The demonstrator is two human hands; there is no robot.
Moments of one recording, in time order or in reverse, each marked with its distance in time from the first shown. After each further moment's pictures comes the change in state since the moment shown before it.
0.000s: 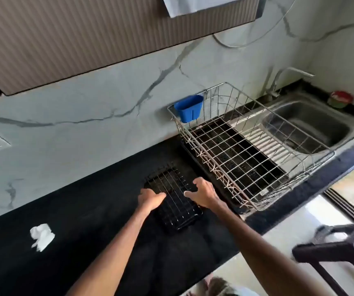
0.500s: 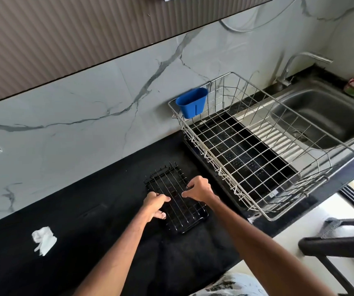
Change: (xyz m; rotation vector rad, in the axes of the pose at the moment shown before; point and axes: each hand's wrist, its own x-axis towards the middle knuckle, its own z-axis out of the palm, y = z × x) left_hand 0.019 0.006 0.004 -0.254 -0.192 -0.108; right_hand 0.051 -0.016 0.012 0.023 -0.093 0.149
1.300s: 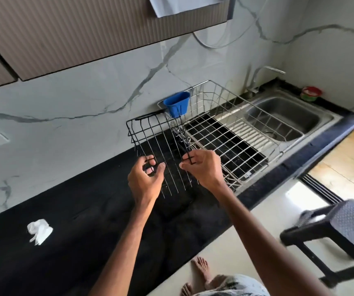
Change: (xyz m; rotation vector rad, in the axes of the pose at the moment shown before) left_hand -0.172 -0.002 0.002 -0.271 0.591 0.938; right_hand -0.191 -0.014 -0.065 0.336 0.494 -0.477
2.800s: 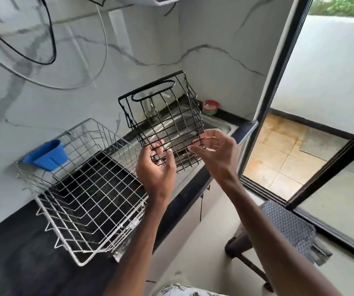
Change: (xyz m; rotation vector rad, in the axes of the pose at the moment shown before) left_hand -0.110 0.274 0.447 -0.281 -0.098 0.317; right_hand 0.095 0.175 -0.458 0.063 0.606 -0.143
